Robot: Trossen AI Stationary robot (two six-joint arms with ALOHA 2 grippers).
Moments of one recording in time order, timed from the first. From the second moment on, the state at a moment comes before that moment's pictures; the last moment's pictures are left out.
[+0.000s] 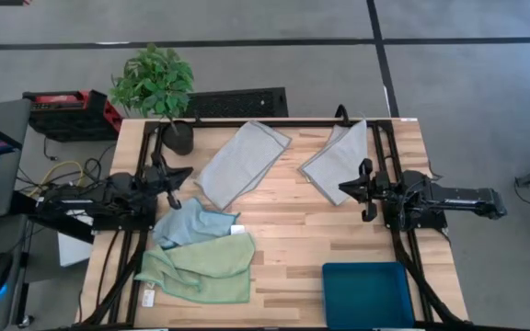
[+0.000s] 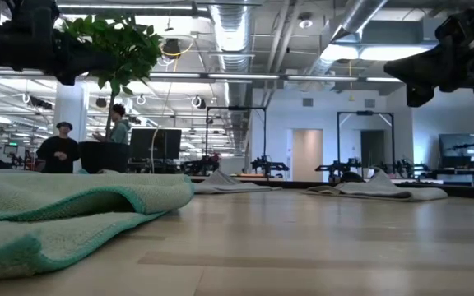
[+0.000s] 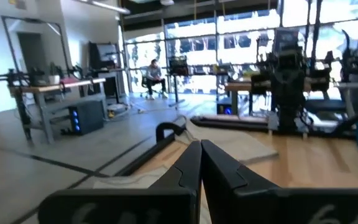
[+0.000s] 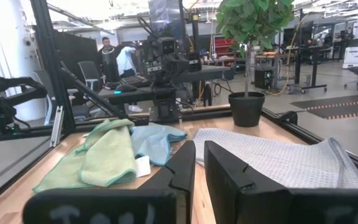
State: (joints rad) left arm 0.00 0.01 0.07 0.09 -0.44 0.09; right arm -0.05 0.01 0.00 0.06 0.00 0.04
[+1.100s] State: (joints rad) left arm 0.00 0.36 0.40 -0.14 -0.59 0.00; right arm -0.10 0.38 0.36 -0.07 0.30 0.18
